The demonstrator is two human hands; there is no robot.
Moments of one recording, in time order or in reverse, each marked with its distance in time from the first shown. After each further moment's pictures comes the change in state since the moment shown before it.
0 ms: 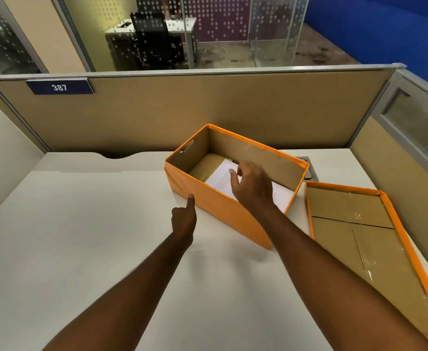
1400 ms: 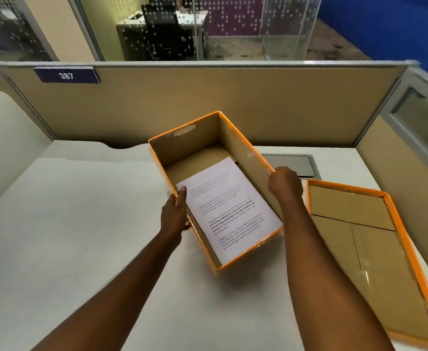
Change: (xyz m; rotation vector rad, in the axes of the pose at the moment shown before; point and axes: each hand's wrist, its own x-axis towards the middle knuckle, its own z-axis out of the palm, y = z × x) left_hand -0.029 -0.007 -0.024 -0.004 -0.106 0.245; right_hand 0.010 0.059 -0.028 -0.112 -0.390 0.617
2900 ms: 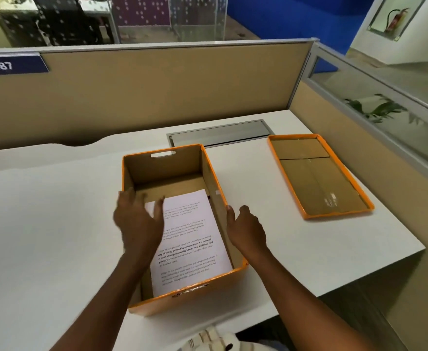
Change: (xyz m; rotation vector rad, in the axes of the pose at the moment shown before) left_hand -0.040 -0.045 -0.185 0.733 0.128 0.705; right_hand -0.297 -0.040 0.109 0.135 0.044 0.205
